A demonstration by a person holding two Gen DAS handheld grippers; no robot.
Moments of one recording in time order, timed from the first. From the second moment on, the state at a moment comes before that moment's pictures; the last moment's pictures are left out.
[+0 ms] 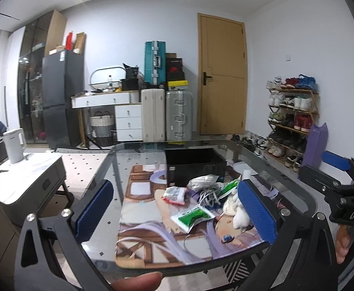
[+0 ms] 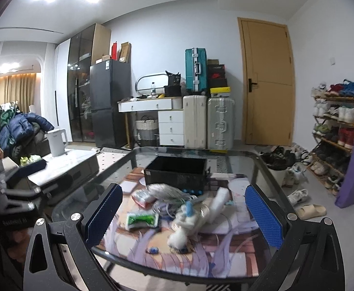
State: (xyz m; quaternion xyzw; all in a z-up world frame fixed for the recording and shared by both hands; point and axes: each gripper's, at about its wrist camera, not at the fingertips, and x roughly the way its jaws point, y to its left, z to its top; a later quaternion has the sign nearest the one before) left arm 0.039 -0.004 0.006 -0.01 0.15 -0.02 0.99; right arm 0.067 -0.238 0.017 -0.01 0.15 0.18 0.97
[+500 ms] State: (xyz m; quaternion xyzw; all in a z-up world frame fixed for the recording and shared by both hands) left arm 0.195 -0.021 -0.039 0.05 0.39 -0.11 0.91; right arm 0.228 -0.222 -0.023 -0.02 0.40 0.15 0.90
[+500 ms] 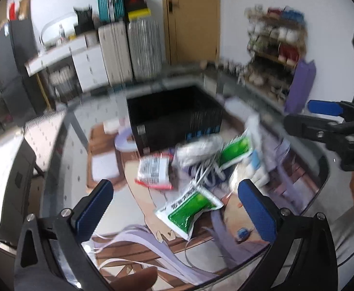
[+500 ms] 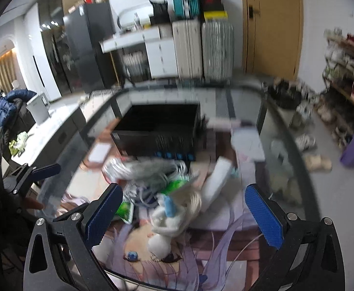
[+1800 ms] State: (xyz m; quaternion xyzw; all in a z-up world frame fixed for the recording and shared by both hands) left arm 0.196 -0.049 -0.112 0.12 0.48 -0.13 0.86; right arm 0.237 -0.207 -0.094 -0.04 0.49 0.19 0.85
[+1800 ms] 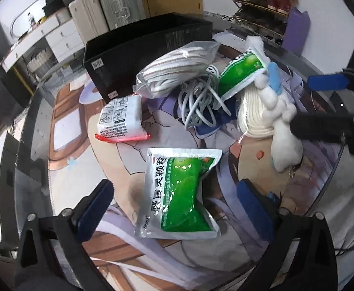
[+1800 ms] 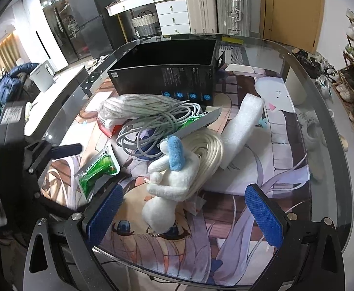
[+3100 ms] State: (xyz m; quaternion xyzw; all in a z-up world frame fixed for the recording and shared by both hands) left arm 0.189 -0.002 0.017 0.02 0.33 -0.12 0.94; right arm 0.215 -0.186 -0.003 -0.02 0.37 0.28 0.89
